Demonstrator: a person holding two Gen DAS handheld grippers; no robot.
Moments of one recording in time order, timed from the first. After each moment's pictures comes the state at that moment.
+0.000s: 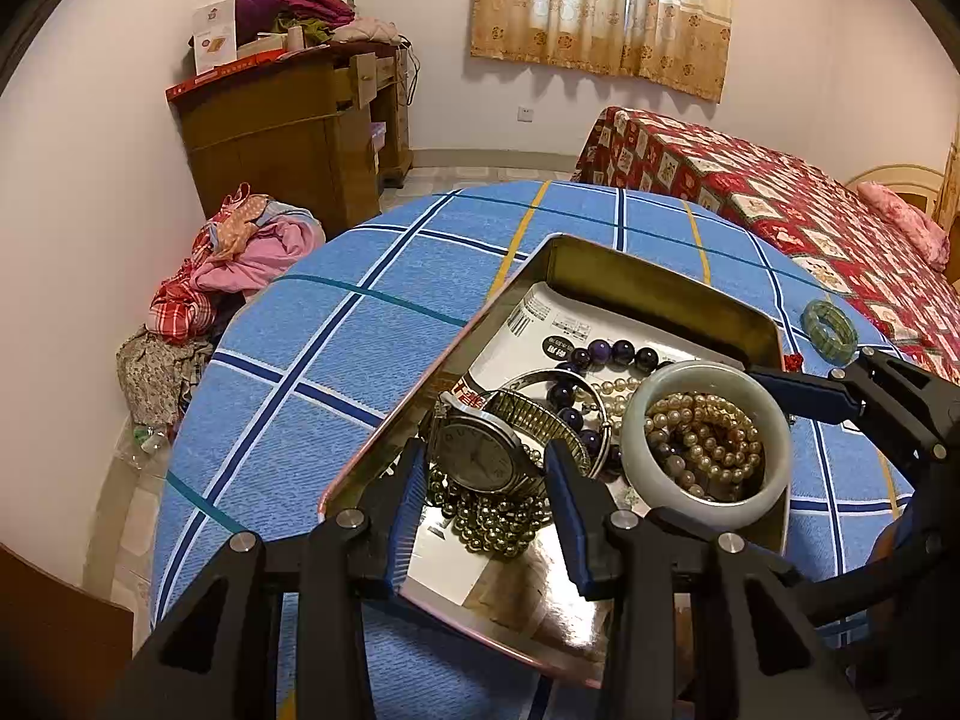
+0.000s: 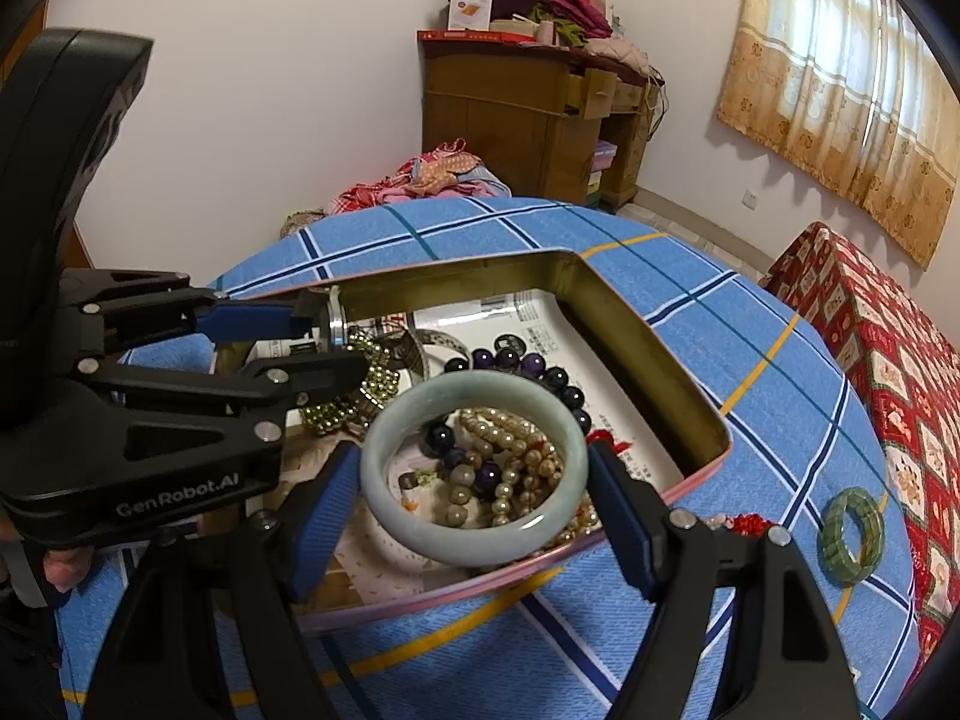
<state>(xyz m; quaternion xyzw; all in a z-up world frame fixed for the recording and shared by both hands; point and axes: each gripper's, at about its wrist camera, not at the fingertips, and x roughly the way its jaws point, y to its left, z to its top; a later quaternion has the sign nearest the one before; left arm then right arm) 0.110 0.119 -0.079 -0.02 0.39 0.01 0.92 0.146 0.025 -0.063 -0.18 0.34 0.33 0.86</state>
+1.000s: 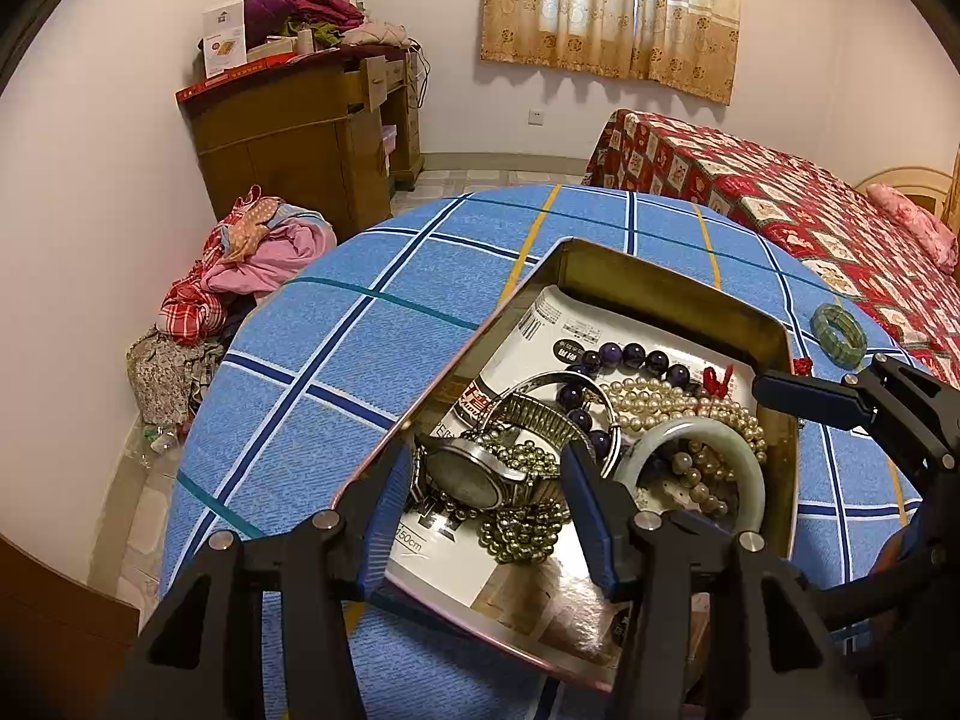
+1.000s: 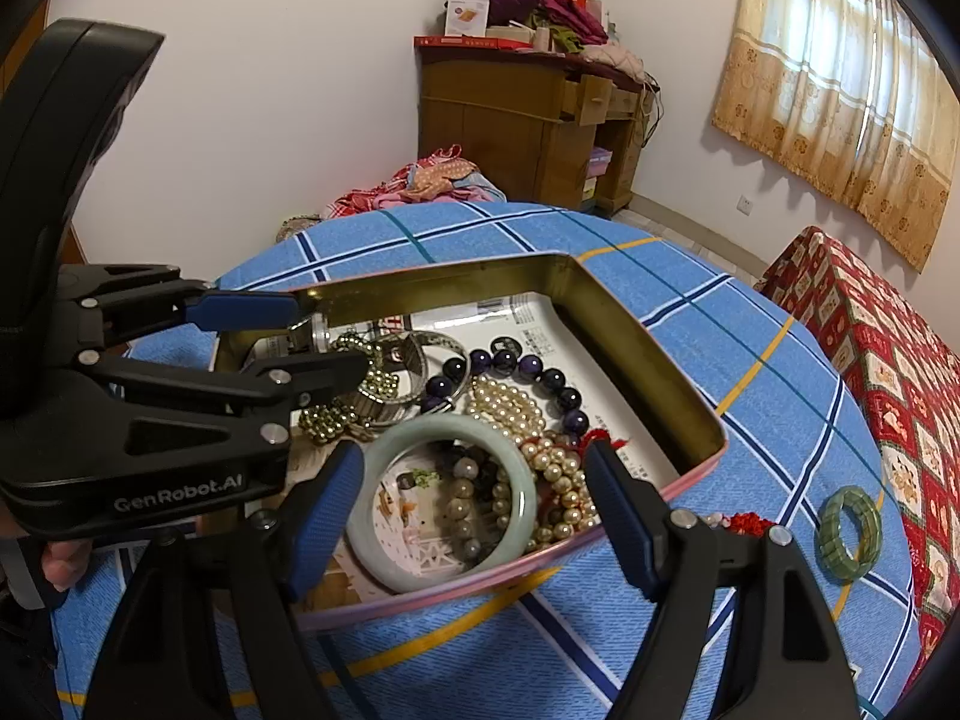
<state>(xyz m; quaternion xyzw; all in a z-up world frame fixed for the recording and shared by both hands) 0.111 0.122 -0.078 -0.02 0.39 0.02 0.92 0.145 0.024 -0.064 -0.17 0.33 0.32 0.87</state>
